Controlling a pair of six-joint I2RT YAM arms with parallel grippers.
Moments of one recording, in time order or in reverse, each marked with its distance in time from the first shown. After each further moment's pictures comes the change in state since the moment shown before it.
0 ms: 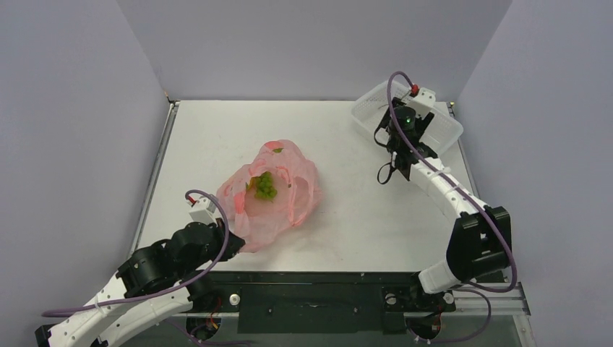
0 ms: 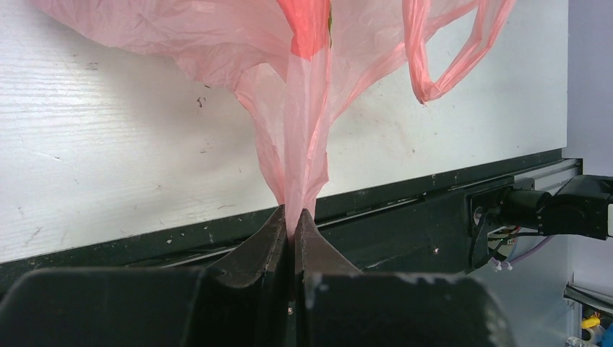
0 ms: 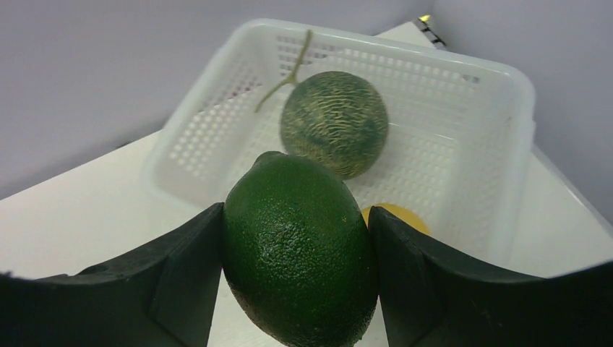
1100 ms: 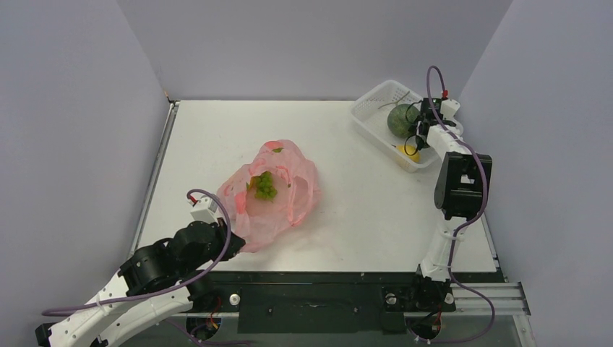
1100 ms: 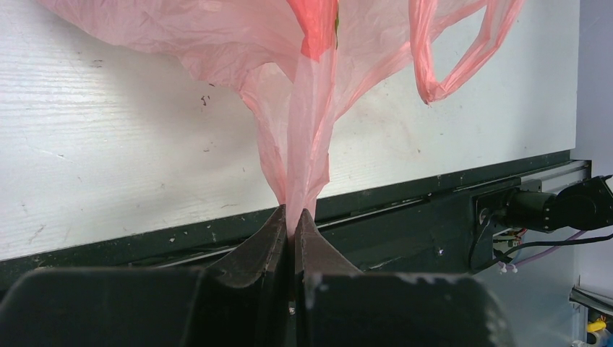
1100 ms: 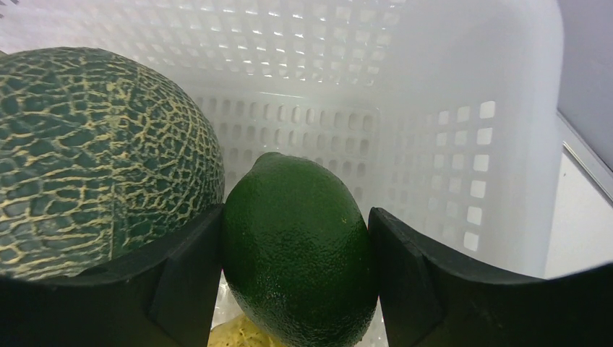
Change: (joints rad) left arm 0.000 0.013 0.000 -0.003 -0.007 -0.003; right arm -0.411 0.626 0.489 -0.393 -0.191 0.146
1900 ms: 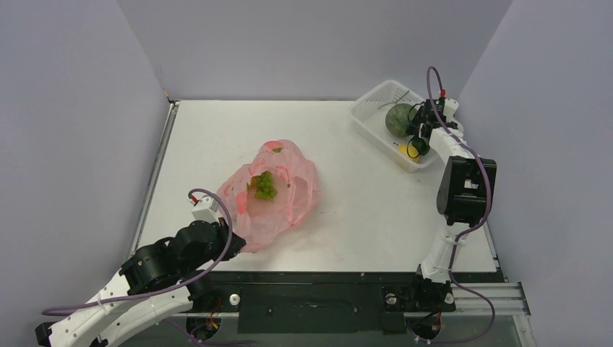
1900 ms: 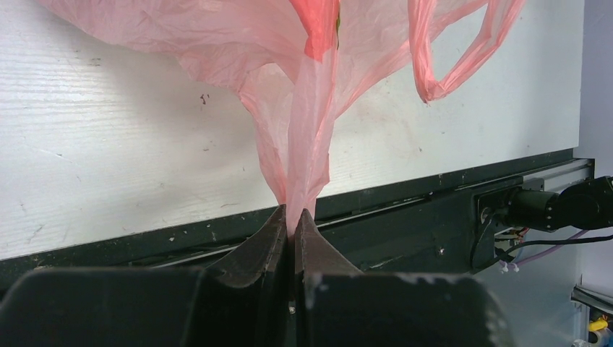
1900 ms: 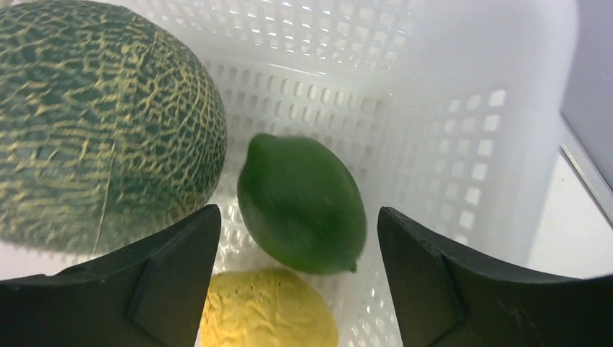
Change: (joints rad) left arm 0.000 0.015 0.000 0.004 0.002 0.000; right arm -0.007 -0.042 -0.048 0.016 -0.104 -0.088
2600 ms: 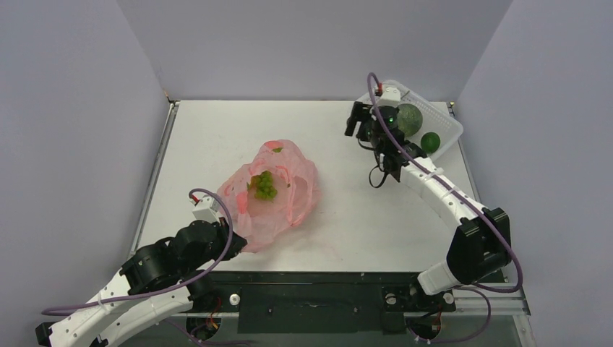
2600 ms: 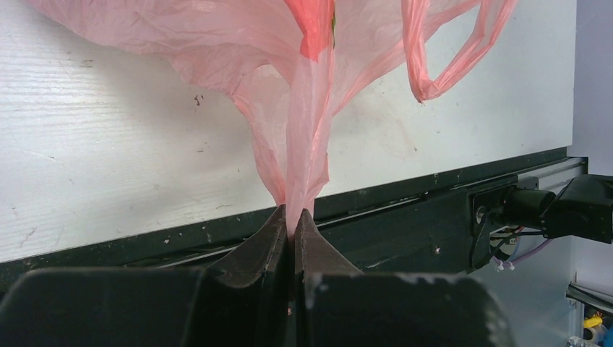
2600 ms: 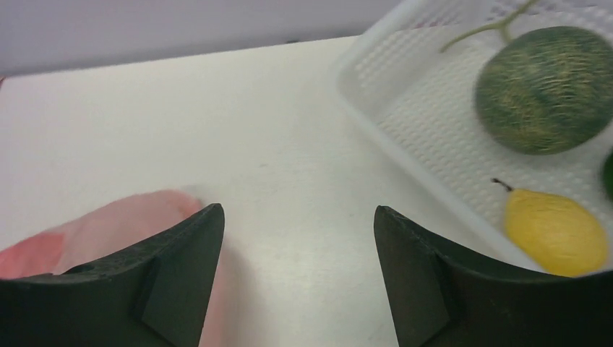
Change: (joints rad) left arm 0.000 0.000 -0.004 0.014 0.010 0.000; right arm 0.464 -0.537 -0.320 0.222 -0.041 -0.060
